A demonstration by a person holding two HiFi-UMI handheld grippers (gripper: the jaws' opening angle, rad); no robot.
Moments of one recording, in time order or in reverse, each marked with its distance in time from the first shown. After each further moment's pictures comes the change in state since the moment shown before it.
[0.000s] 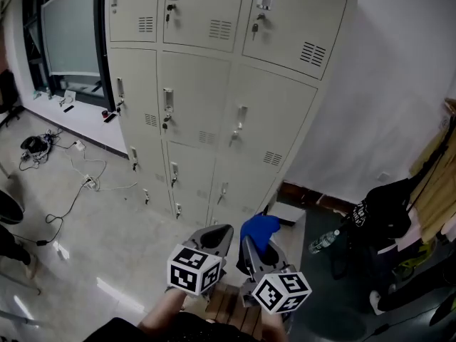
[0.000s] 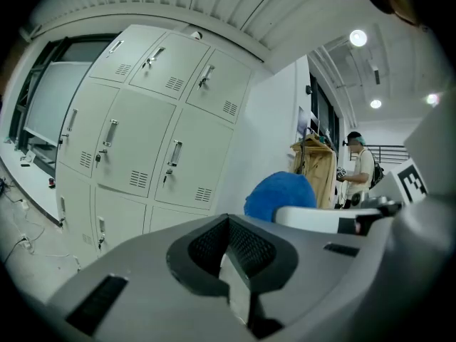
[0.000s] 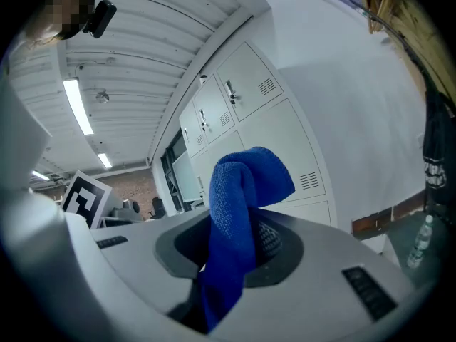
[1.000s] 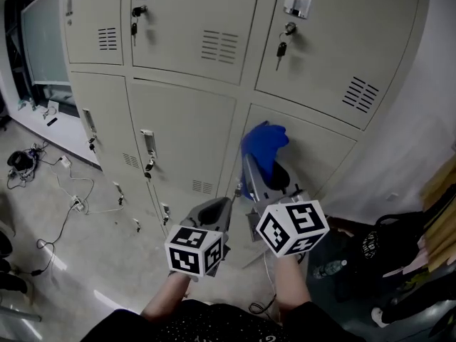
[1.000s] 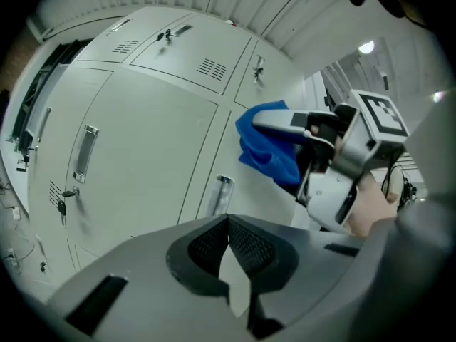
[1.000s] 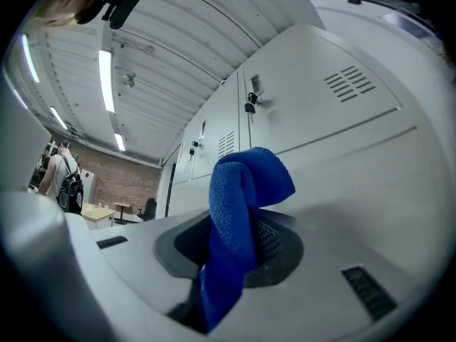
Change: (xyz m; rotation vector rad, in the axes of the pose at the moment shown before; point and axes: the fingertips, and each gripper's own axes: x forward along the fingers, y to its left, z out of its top) left arm 0.182 0.190 0.159 -0.026 -0.126 0.054; right arm 0.313 -0.038 0.245 -0.373 -0.258 0.089
